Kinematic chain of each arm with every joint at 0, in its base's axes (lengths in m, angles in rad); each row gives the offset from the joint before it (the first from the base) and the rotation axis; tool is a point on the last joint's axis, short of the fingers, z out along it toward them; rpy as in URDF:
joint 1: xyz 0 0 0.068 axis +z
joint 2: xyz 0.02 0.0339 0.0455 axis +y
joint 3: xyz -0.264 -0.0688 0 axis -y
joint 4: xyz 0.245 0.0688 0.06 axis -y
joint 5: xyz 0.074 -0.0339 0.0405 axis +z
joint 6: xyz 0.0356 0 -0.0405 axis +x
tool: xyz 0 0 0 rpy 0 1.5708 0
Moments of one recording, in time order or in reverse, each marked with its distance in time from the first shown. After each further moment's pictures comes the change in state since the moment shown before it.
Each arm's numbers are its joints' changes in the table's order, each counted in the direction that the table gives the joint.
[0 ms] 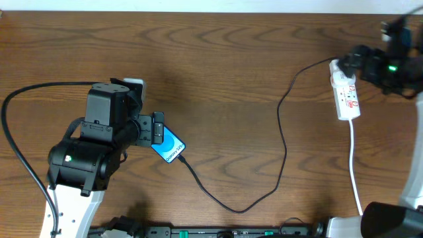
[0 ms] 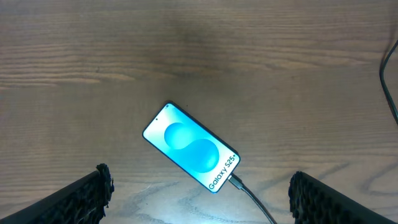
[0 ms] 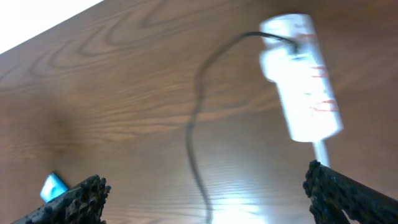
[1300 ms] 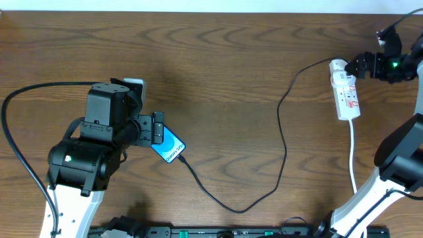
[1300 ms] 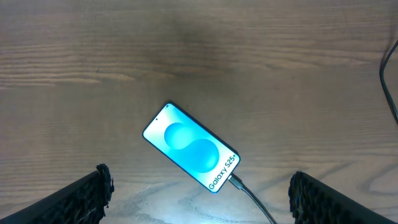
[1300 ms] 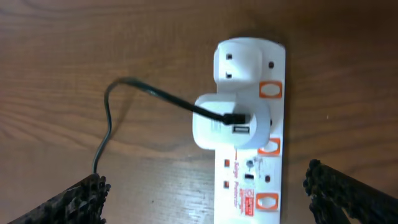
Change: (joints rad) left arm 0.000 0.000 0.000 0.000 0.000 0.000; right arm -0.114 0.531 0.154 0.150 0.113 -0.422
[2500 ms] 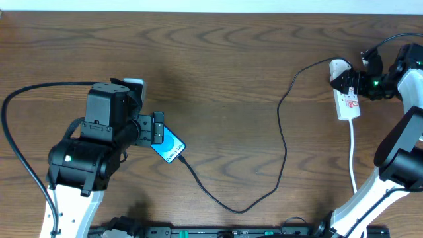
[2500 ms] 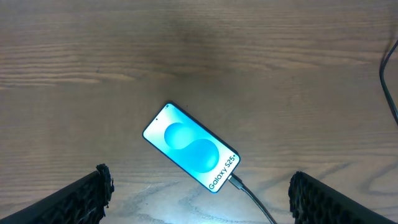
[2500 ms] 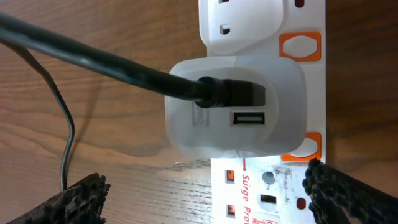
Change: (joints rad) left arm 0.000 0.000 0.000 0.000 0.000 0.000; right arm 0.003 0.000 -0.322 0.287 0.038 0.062
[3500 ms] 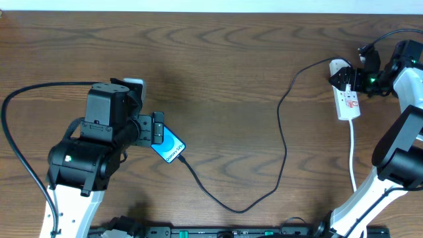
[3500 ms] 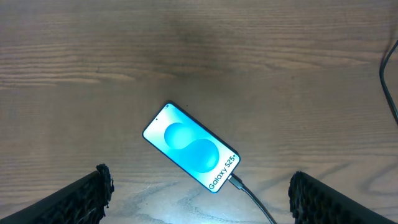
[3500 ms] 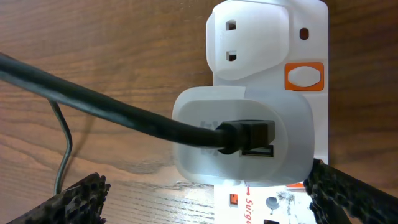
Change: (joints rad) left arm 0.000 0.000 0.000 0.000 0.000 0.000; right arm 0.029 0.000 -0.001 0.057 -0.021 0.015
